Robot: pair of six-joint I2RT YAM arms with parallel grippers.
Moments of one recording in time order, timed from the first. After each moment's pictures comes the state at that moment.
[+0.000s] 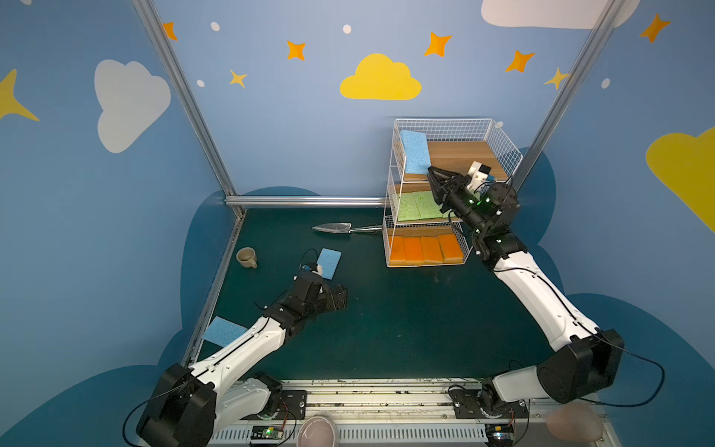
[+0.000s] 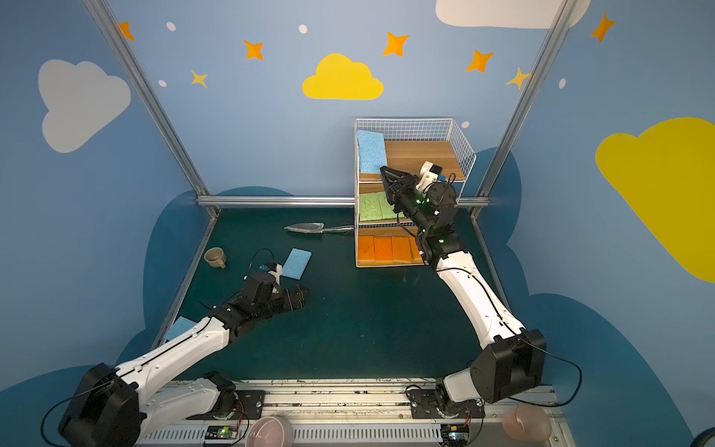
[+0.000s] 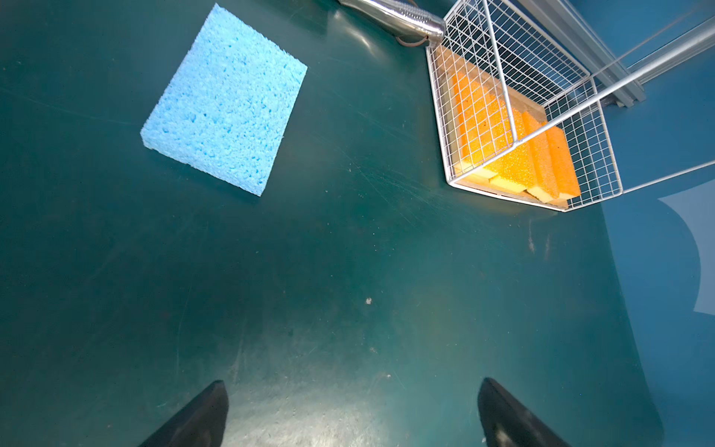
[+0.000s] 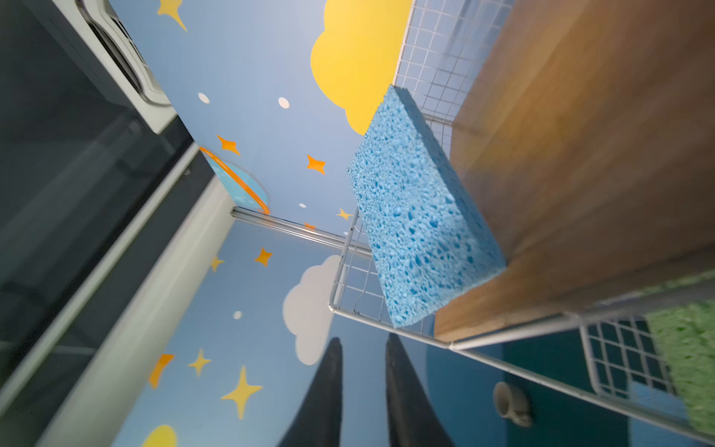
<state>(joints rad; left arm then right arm) -0.50 1.12 0.58 -0.19 0.03 -0.68 0.35 1.45 1.51 0.12 -0.33 1.33</state>
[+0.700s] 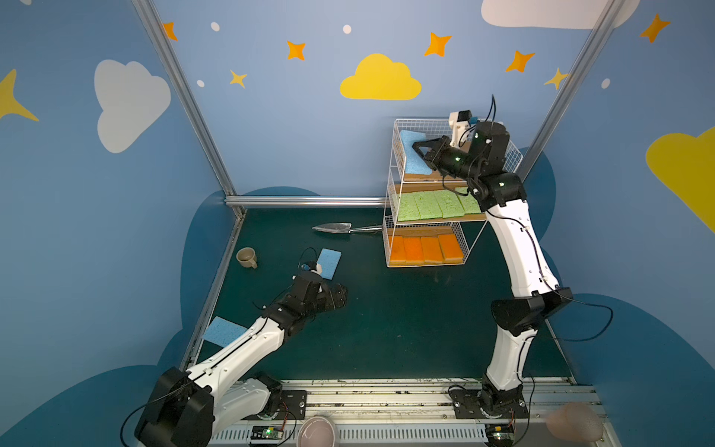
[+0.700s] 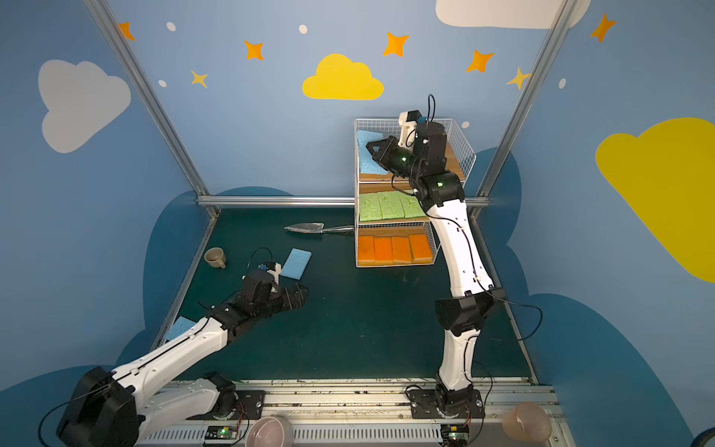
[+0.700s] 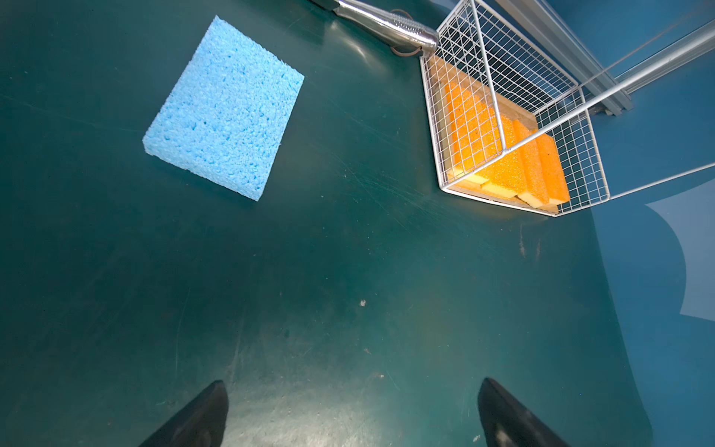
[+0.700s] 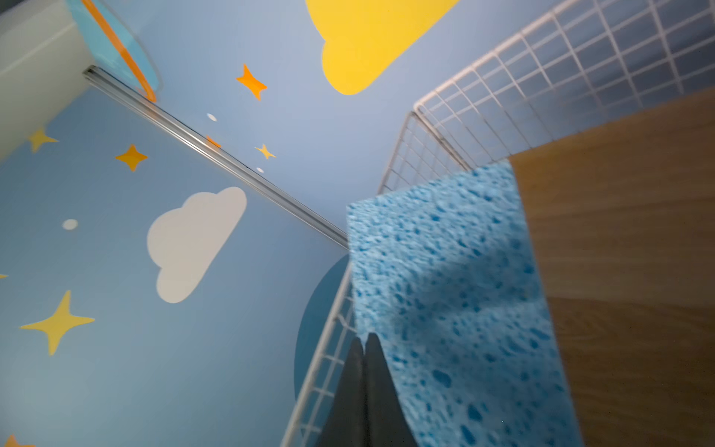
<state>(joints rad) -0.50 1.09 0.59 -0.20 0.03 -0.69 0.34 1.97 2.44 -0.61 -0.44 0.77</state>
